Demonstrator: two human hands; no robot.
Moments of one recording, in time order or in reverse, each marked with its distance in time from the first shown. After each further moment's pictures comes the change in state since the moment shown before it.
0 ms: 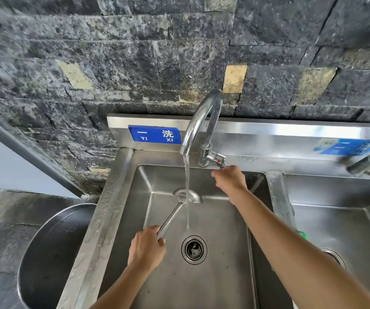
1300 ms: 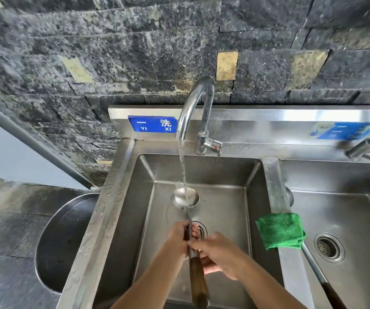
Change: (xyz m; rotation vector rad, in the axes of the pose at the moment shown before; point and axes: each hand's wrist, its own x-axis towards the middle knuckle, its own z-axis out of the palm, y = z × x) left_hand -0.008 0.072 0.067 -1.706 -0.555 -0.798; right_hand -0.155 0.123 0.003 0.161 -0.699 0.313
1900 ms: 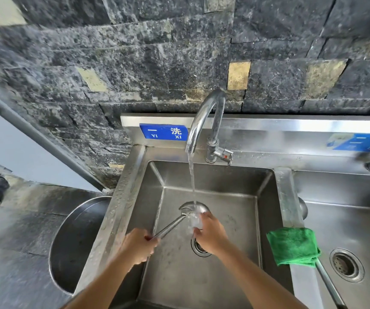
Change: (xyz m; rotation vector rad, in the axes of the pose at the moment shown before) left_hand -0.070 0.079 -0.090 1.346 0.503 0.385; right_hand 0.101 -0.019 -0.002 -0.906 0.337 -0.399
